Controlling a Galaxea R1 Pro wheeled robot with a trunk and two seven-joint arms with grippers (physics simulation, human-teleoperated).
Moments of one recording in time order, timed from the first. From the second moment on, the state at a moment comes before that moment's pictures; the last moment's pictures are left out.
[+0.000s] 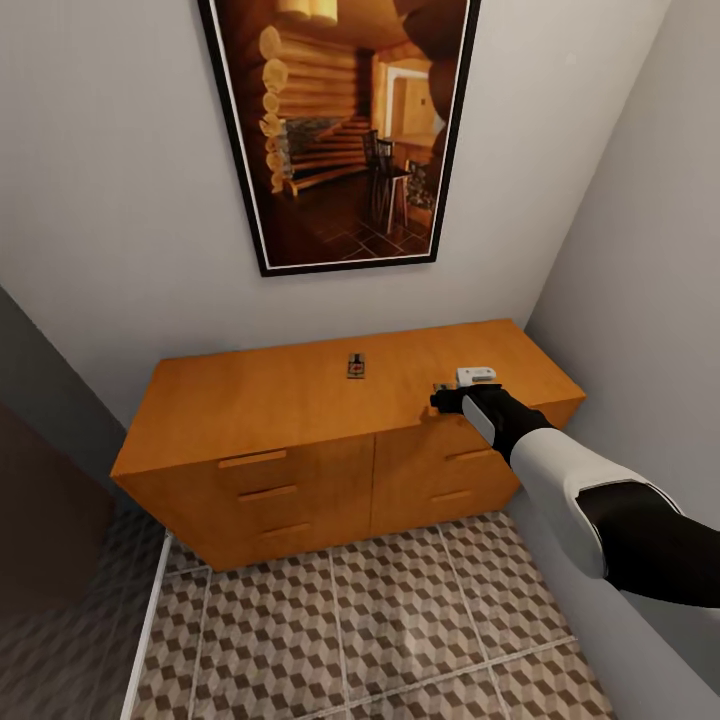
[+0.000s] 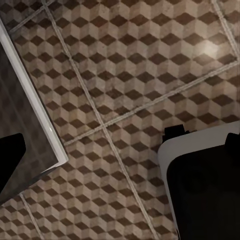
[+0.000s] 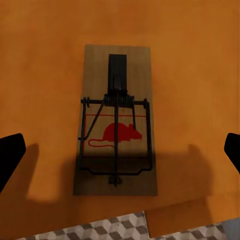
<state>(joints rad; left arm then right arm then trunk) -0.38 -0.01 -0.34 0.08 0.00 -0.37 0.28 -1.30 0.02 0.20 -0.24 -0.18 0.38 -0.08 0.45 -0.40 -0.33</state>
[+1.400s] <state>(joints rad) -0.38 -0.01 -0.34 0.08 0.00 -0.37 0.28 -1.30 0.02 0.20 -0.24 -0.18 0.38 -0.08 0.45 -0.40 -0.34</state>
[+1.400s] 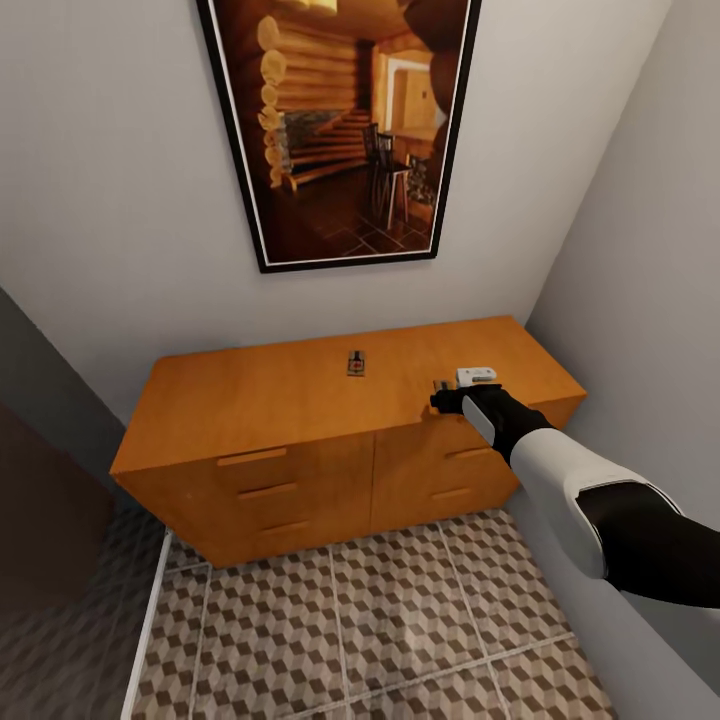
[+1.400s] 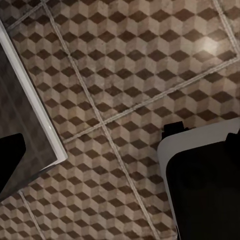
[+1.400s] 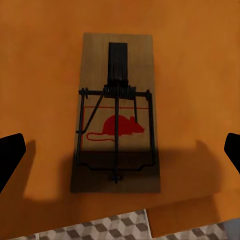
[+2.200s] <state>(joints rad) -0.38 -0.01 -0.34 0.08 0.00 -0.37 0.28 -1.29 0.02 0.20 -0.24 -0.18 0.38 -0.08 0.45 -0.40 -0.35</state>
